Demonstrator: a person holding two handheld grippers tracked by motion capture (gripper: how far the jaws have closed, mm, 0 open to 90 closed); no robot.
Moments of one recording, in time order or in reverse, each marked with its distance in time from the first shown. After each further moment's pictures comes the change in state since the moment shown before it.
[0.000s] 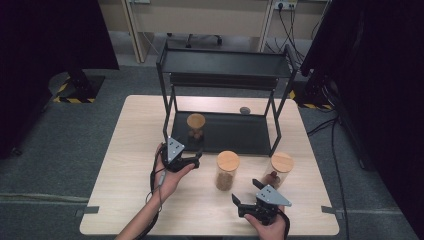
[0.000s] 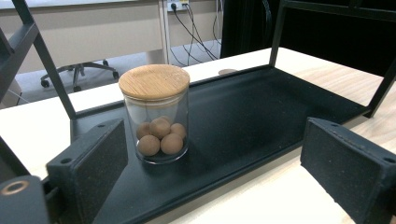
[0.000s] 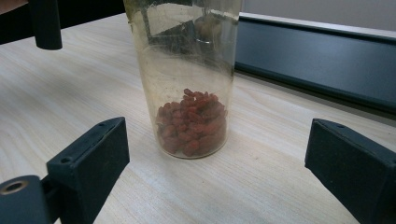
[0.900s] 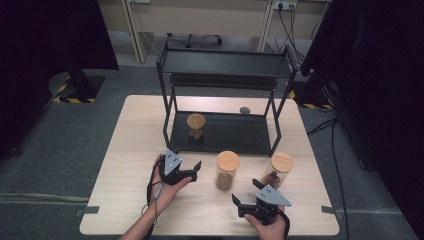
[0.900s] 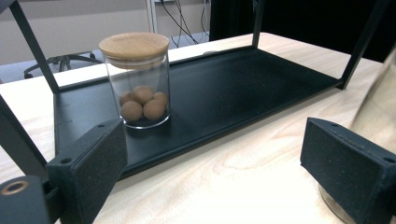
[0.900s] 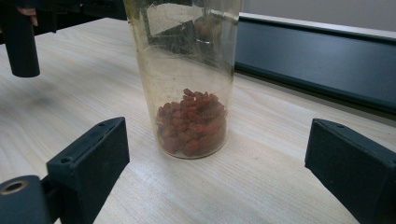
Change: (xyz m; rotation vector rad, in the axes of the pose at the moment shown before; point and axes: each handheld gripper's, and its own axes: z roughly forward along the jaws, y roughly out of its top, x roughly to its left) left arm -0.009 -0.030 -0.020 0.021 -0.049 0.000; right arm 0.000 0.000 0.000 0.000 -0.001 0.000
